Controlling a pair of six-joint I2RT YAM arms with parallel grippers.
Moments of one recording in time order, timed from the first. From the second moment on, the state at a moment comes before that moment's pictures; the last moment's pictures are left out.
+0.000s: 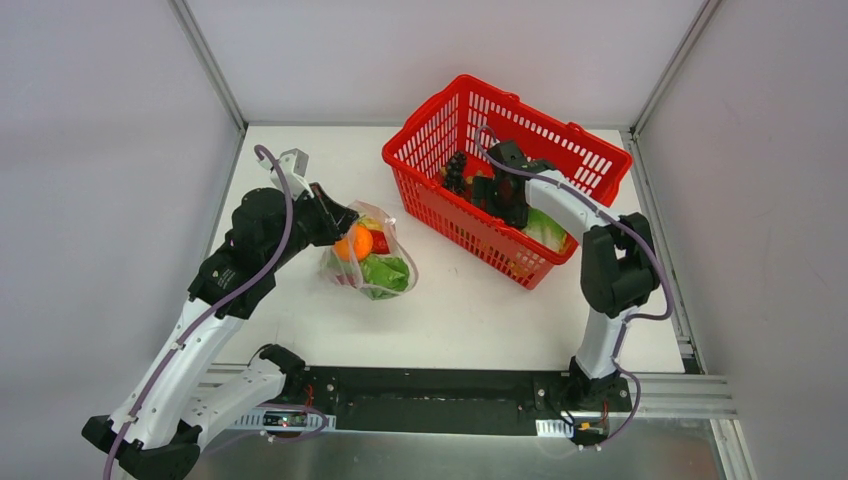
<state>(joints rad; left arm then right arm) -0.49 0.81 1.06 -0.56 -0.03 -0.60 0.44 1.87 1.47 -0.76 0.02 0.45</state>
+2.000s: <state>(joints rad) -0.49 0.91 1.05 -0.51 0.11 -0.64 0.49 1.13 0.87 0.25 -0.54 0.70</state>
